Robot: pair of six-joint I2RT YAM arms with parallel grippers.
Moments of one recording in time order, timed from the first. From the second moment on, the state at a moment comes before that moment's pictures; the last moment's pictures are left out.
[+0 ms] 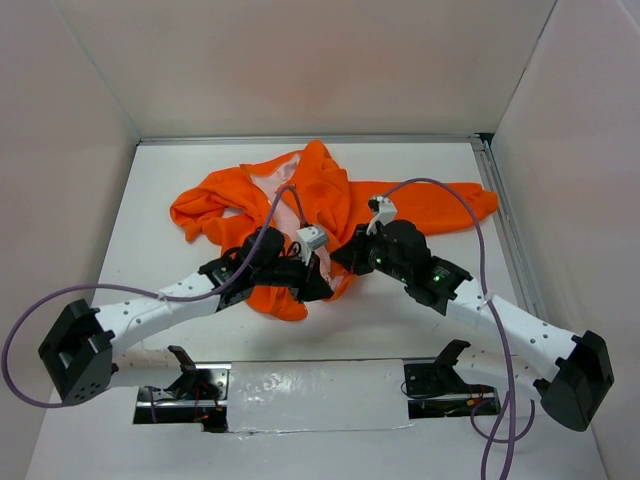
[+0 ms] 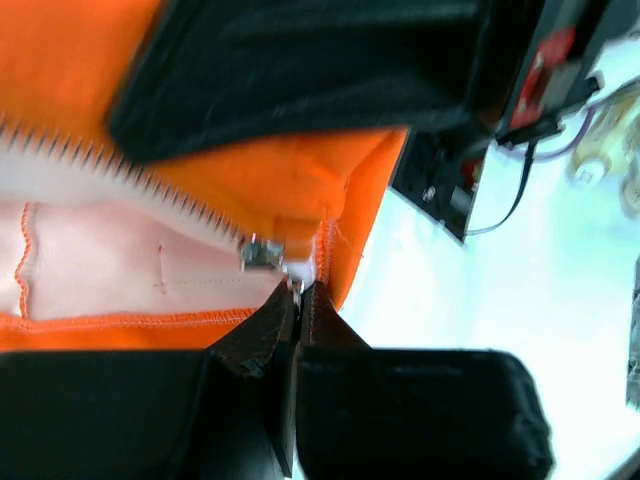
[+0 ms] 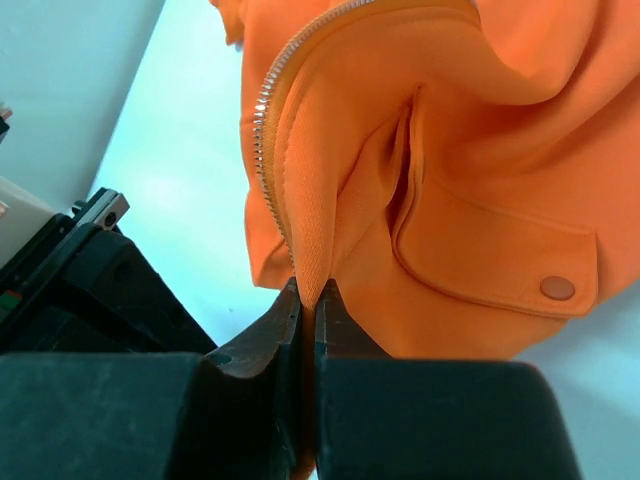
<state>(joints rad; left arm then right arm) -0.83 1.27 0.81 -0.04 0.52 -0.33 0.74 1.01 0.74 -0.11 -0.03 0.60</state>
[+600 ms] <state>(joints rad) -0.86 1.12 0.66 -0.05 0.59 -0.45 0.65 0.95 0.77 -0.04 -0.09 0.53</state>
